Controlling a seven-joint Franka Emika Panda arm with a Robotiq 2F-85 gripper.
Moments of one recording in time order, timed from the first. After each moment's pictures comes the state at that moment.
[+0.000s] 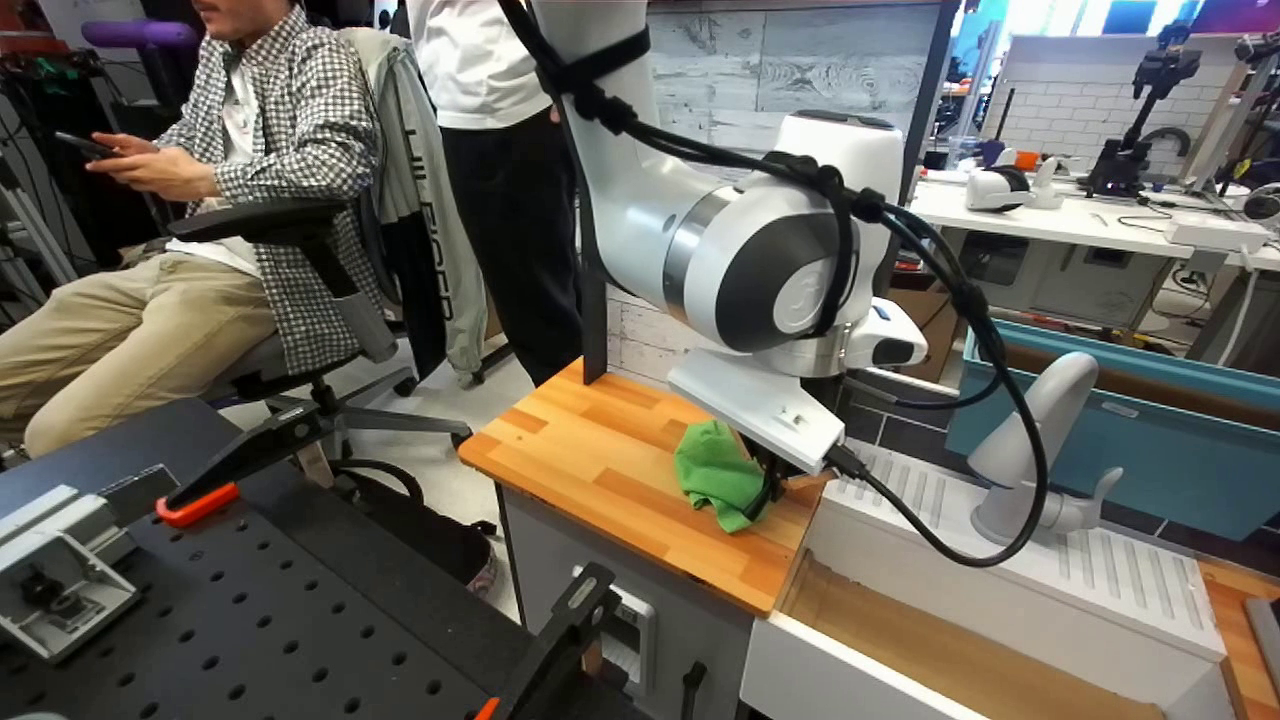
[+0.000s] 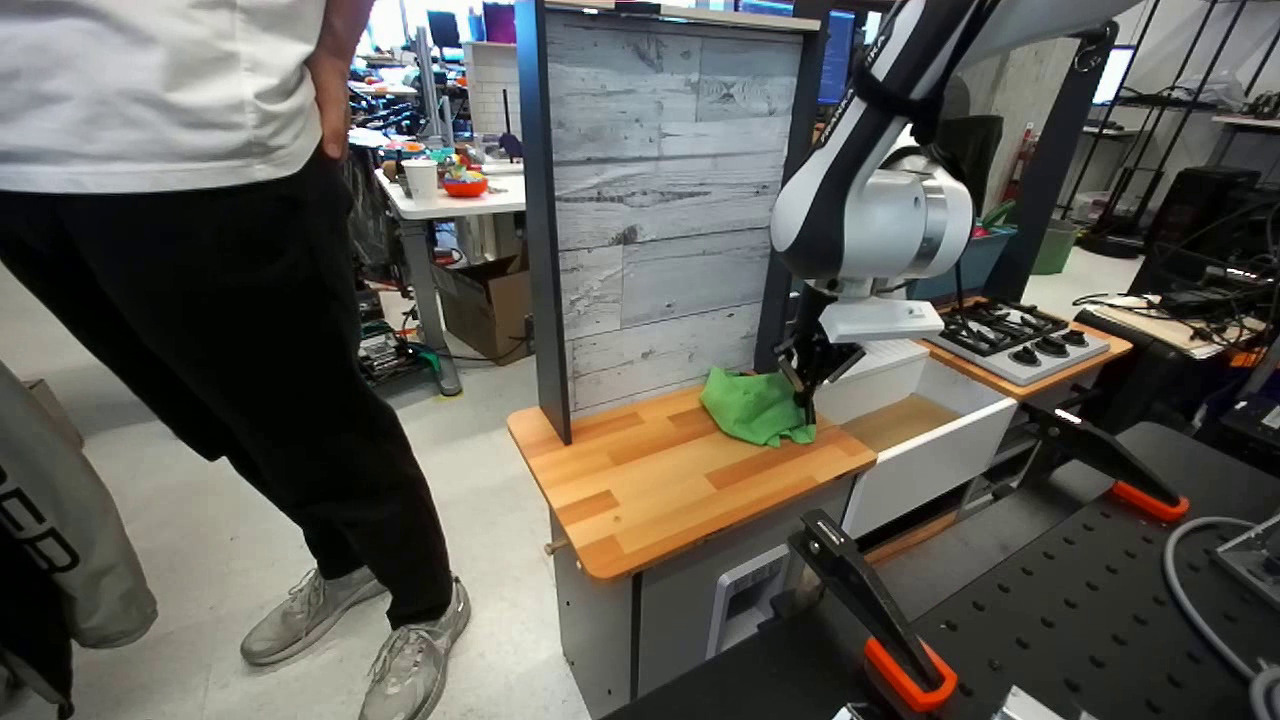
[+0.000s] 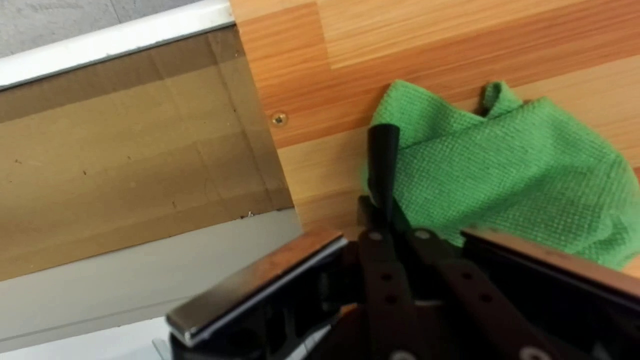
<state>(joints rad) -0.15 1.05 -0.04 -1.68 0.14 2.81 -0.12</state>
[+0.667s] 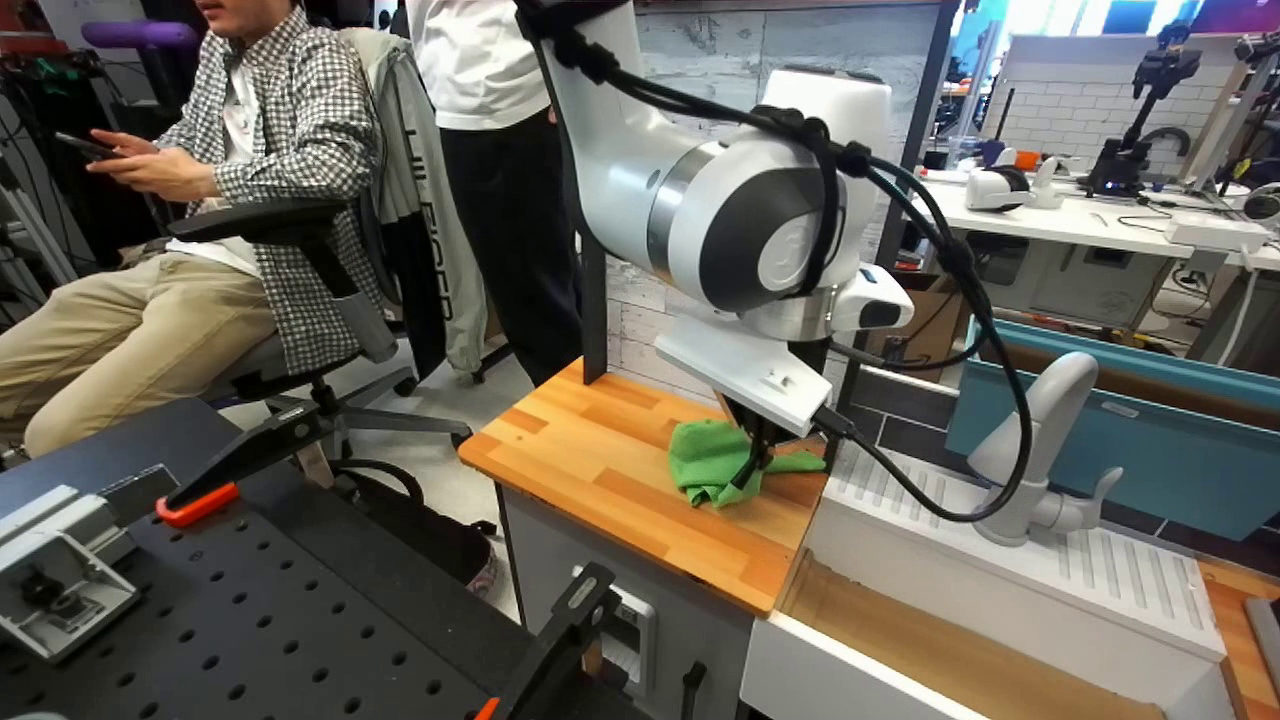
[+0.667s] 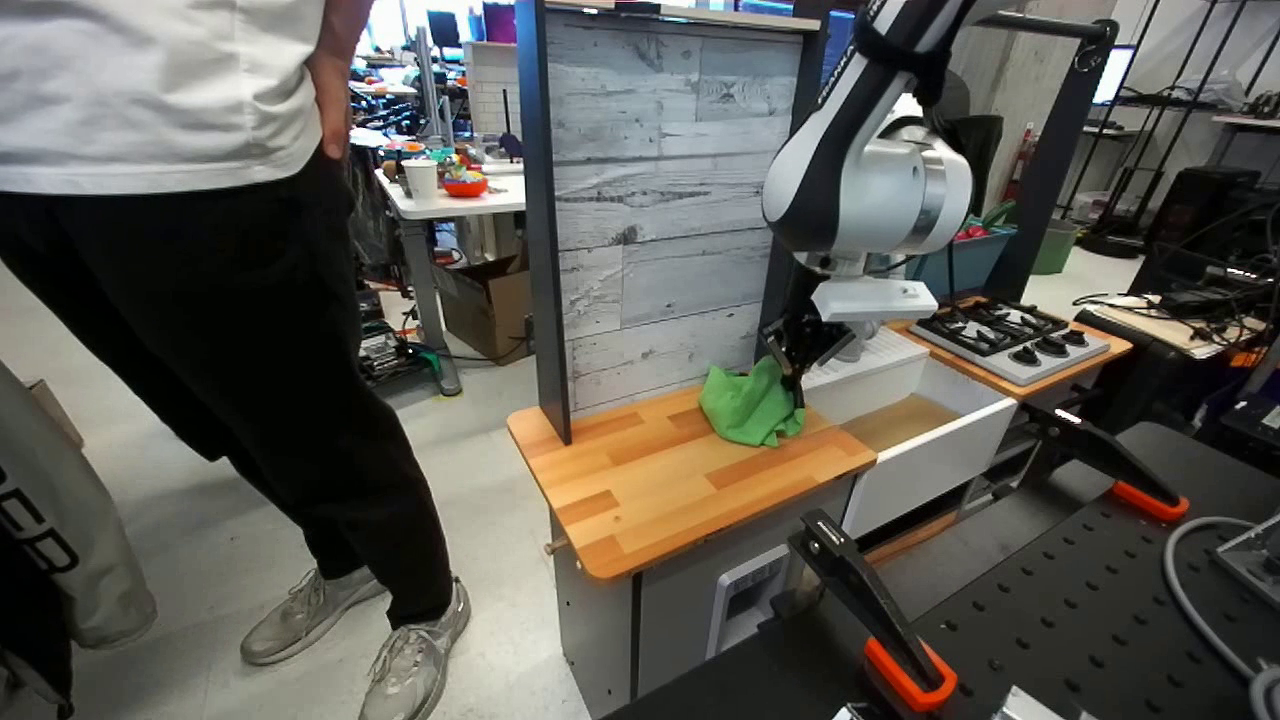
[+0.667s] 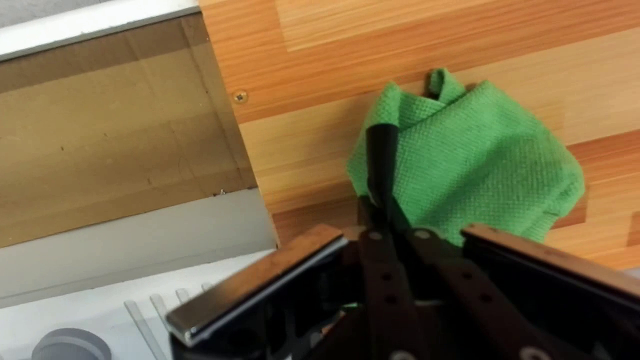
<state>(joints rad) -0.16 0.98 -0.01 -1.74 0.14 2.81 -0.14</state>
